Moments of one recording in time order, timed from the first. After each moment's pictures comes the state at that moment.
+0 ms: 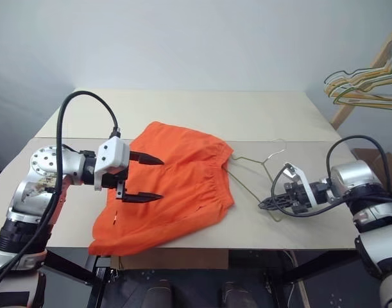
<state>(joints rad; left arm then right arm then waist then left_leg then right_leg) -0.46 0.85 -0.01 -0.11 -0.43 0.26 -1.38 -0.87 -0.78 0.44 0.75 0.44 1.27 1.43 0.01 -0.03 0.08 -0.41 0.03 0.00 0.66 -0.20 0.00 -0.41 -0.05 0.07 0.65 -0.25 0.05</state>
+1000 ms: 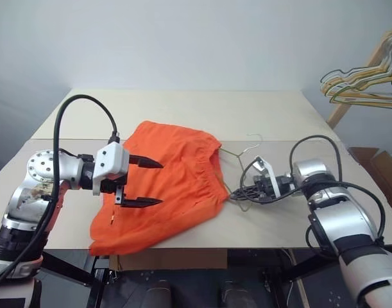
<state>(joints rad) -0.41 0.87 0.02 -0.18 -0.44 0.26 -1.36 -1.04 -0.46 0.36 1.13 0.21 1.05 1.54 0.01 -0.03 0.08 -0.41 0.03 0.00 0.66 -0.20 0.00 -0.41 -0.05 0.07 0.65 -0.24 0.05</state>
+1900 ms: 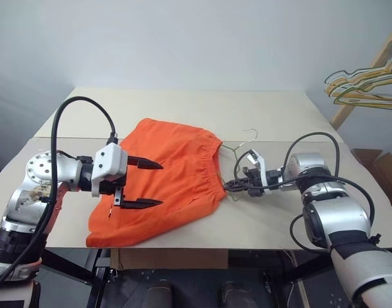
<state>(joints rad) -0.39 0.87 0.02 -0.18 -0.45 0.27 -1.36 -1.09 -0.42 0.09 1.18 0.30 1.12 1.14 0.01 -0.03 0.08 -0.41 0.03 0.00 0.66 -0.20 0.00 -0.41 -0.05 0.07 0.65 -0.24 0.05</state>
